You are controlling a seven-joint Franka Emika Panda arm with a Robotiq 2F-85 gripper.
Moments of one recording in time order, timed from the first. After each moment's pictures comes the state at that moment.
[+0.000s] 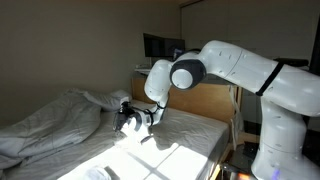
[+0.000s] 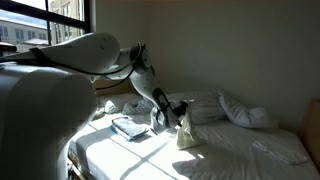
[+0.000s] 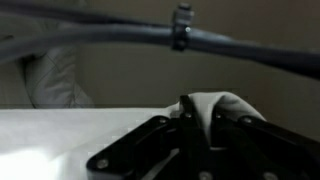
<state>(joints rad) 0.32 1.10 -0.29 -1.52 -2.55 1.73 -1.49</state>
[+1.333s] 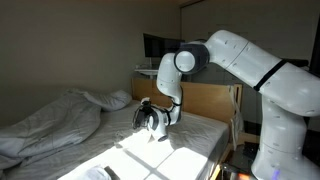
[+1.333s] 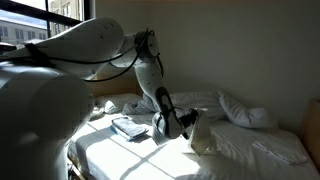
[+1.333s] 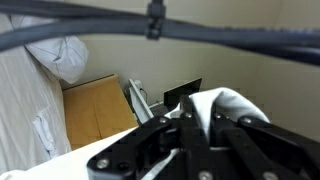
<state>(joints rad) 0.20 0.94 -0.22 -1.87 -2.53 1.56 -1.37</state>
